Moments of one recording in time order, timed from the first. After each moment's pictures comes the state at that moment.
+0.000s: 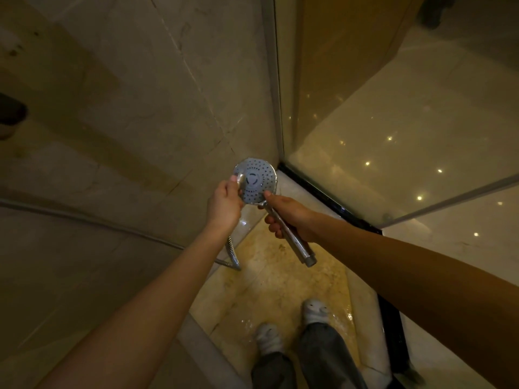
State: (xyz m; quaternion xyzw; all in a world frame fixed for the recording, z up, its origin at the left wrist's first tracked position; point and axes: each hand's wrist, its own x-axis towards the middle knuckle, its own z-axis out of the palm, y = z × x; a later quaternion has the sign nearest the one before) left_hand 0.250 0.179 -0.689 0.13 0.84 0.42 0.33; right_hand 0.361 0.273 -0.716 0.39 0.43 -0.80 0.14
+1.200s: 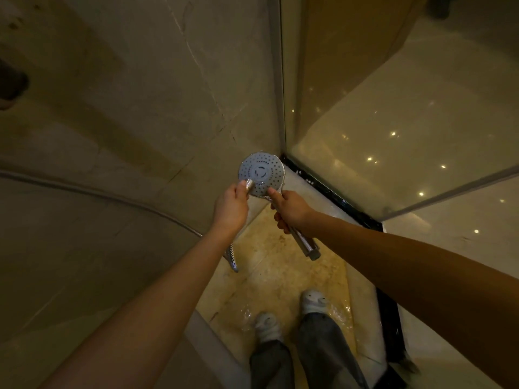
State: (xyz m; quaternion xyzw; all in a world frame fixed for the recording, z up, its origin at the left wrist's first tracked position) left_hand 0.272 0.161 -0.701 0.16 0.86 0.34 0.34; right_hand 0.370 0.254 -0.723 0.43 0.61 -0.66 0.10
